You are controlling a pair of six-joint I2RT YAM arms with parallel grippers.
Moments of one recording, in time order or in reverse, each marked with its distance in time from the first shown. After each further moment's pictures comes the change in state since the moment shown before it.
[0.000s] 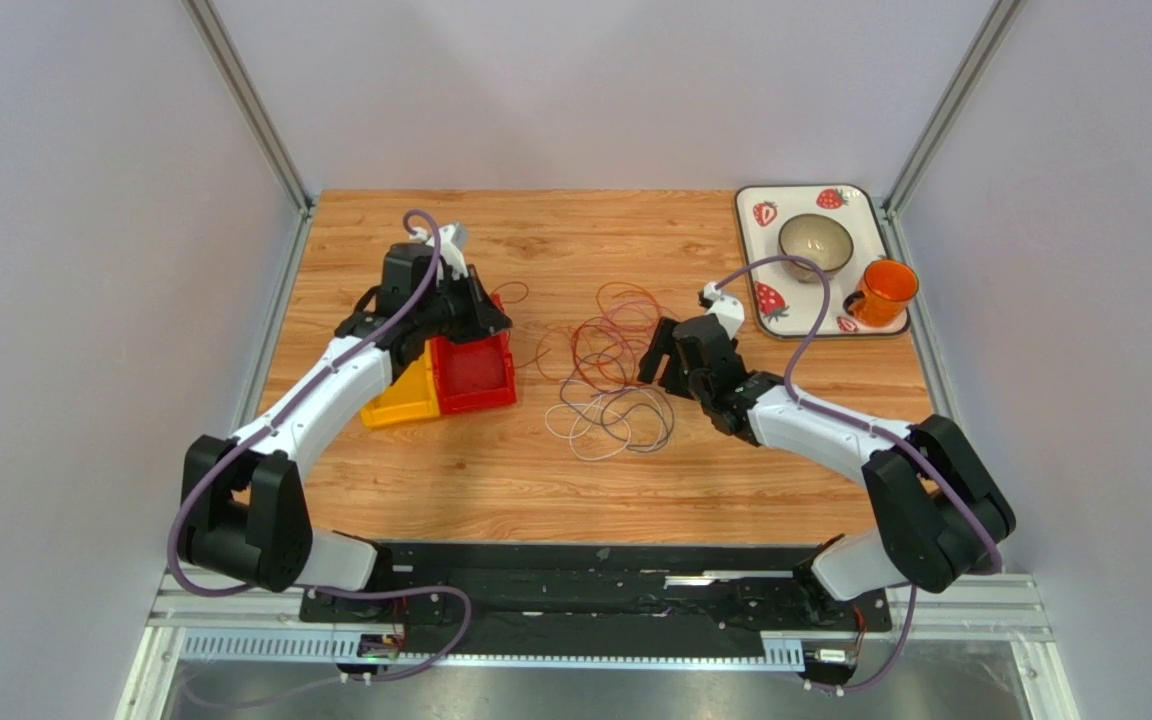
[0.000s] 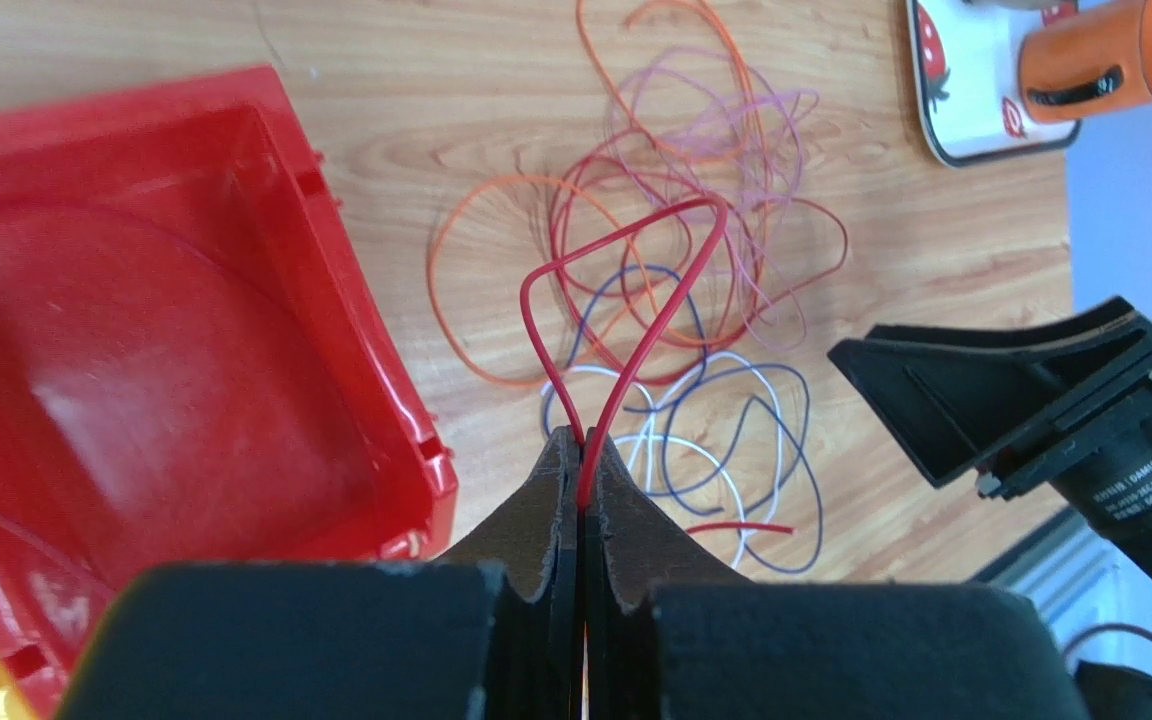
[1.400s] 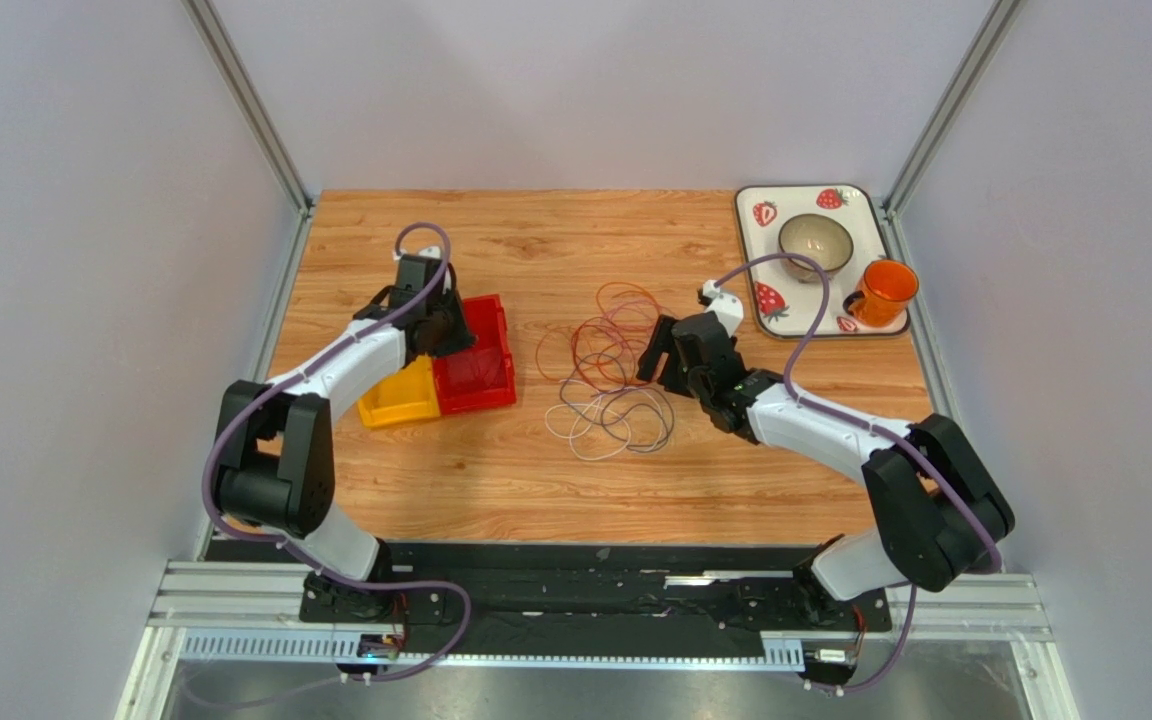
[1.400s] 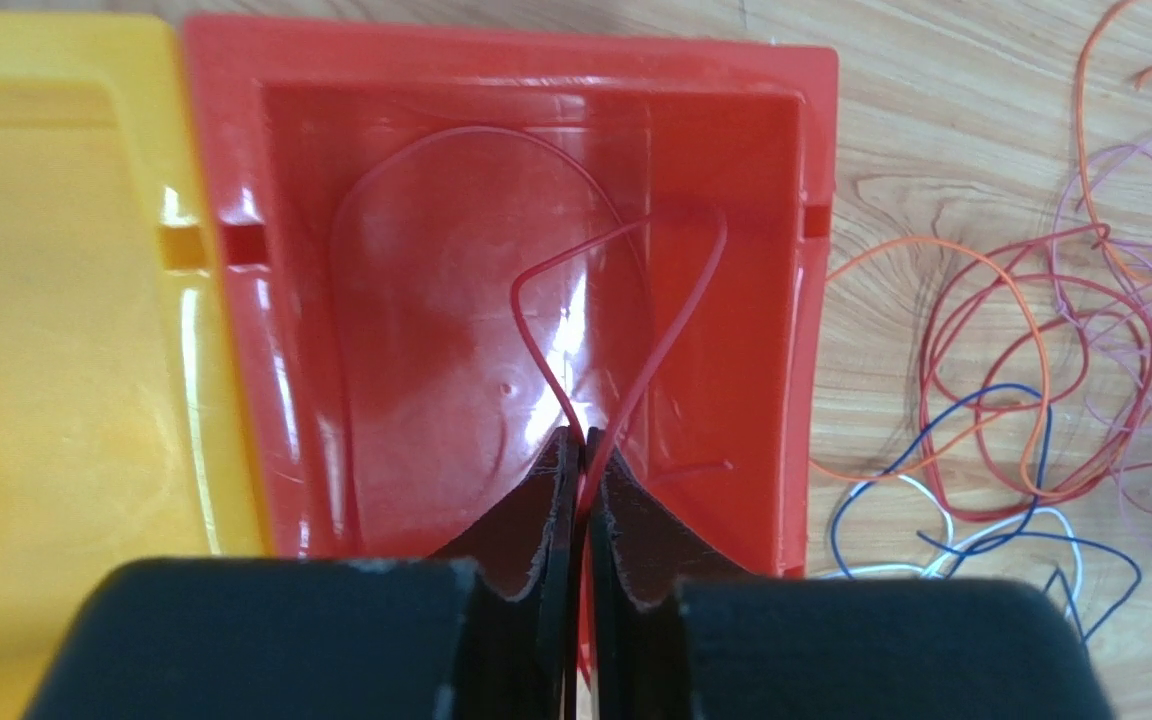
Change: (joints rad) left arm 0.055 0.190 -0.001 -0.058 -0.307 -0.018; right arm 0.000 0.004 0.014 -0.008 -0.001 0.000
